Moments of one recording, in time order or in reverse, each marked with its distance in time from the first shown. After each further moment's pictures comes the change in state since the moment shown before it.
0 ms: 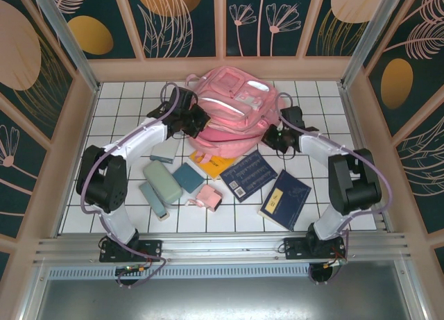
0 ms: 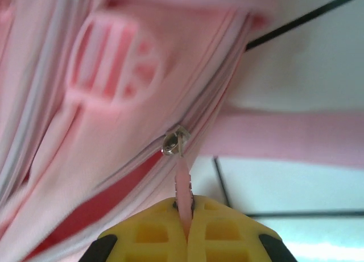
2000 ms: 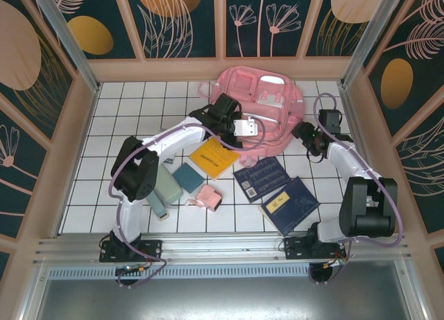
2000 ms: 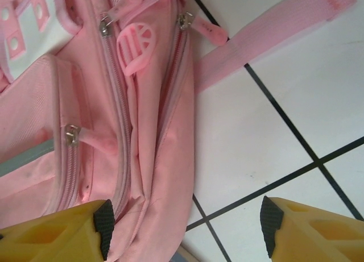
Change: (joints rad) left arm -0.252 0.277 0.305 -0.130 -0.069 2.238; right arm -0.261 -0.269 -0.134 -0.071 0.129 -0.052
